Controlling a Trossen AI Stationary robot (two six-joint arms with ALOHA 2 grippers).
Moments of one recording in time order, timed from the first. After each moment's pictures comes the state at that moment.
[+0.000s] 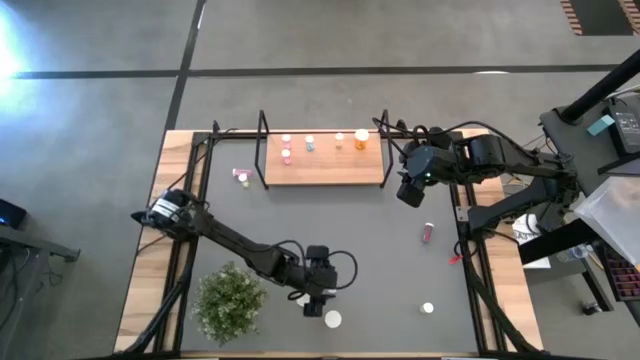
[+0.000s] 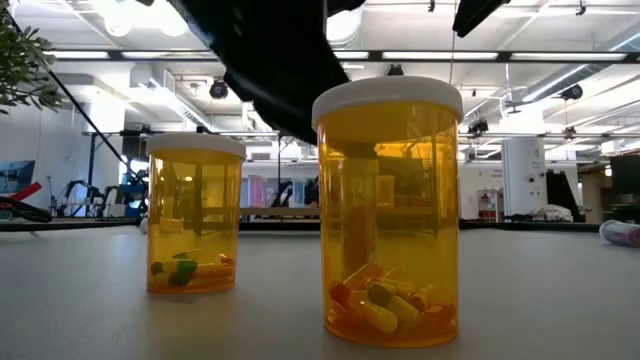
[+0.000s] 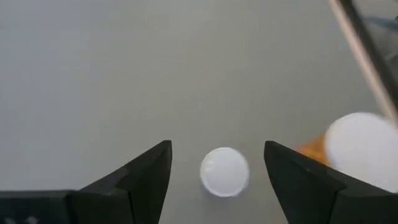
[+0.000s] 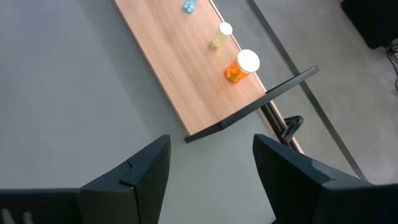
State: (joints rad) left arm -0.41 1.90 1.26 -0.13 -0.21 -0.25; right arm 0.00 1.20 1.60 -1.37 0.47 0.29
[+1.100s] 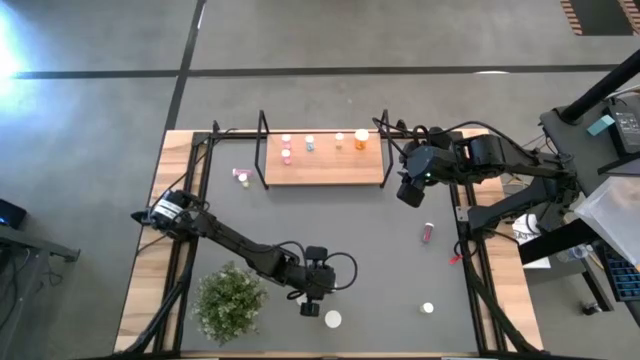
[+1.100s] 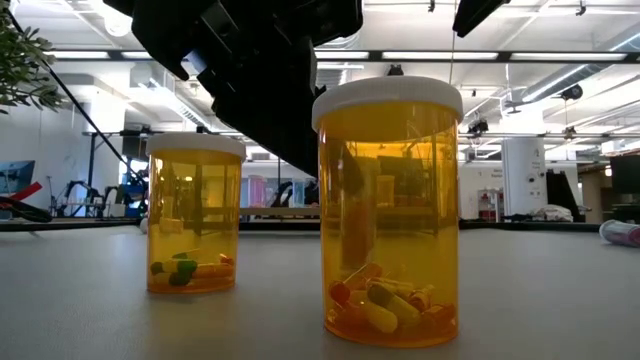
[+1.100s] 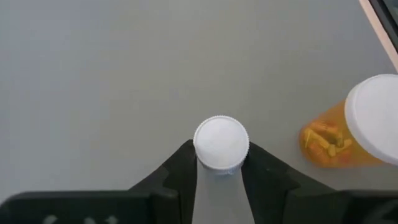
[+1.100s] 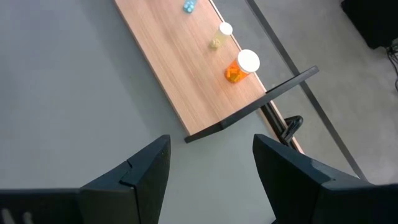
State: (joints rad) left arm -0.41 1.92 1.24 -0.13 -0.18 -0.23; right arm 0.00 1.20 1.60 -1.37 0.47 0.29
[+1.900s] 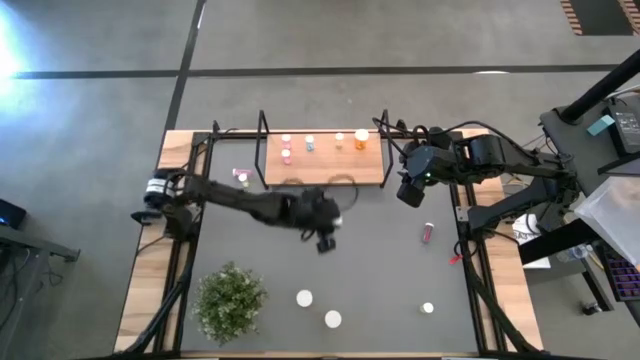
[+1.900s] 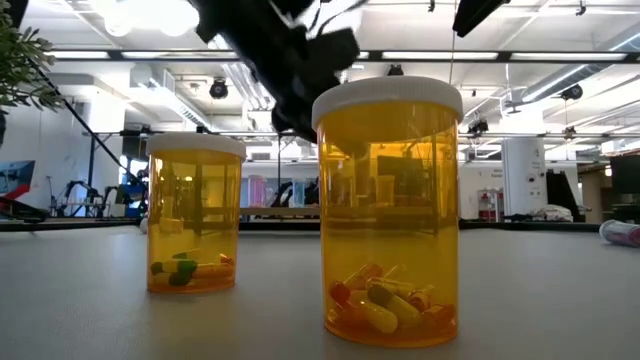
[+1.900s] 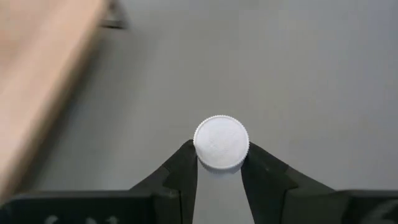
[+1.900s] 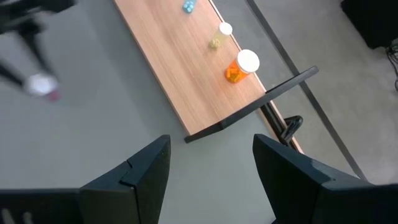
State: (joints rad) left arm -0.07 1.77 1.23 -0.23 -0.24 -0.23; right arm 0.00 1.20 1.60 -1.37 0.47 0.29
